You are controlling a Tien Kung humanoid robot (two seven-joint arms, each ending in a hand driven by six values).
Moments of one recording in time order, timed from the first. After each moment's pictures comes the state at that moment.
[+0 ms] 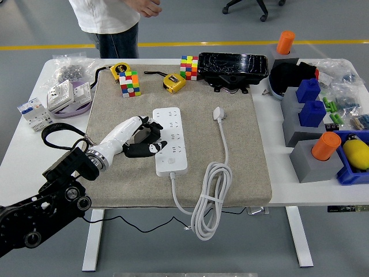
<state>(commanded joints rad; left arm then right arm) -0.43 0.35 -0.72 -1.40 1.58 0.23 0.23 -0.13 -0.33 1.36 0.49 -0.79 0.02 -0.09</state>
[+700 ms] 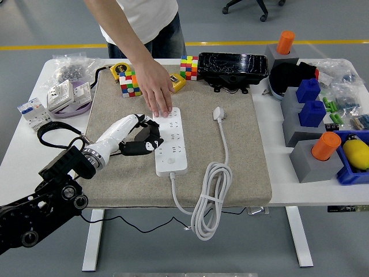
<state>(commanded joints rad) -0.42 0.36 -0.75 -1.39 1.60 0.23 0.23 -0.13 -0.33 1.36 0.49 -0.79 0.02 -0.09</state>
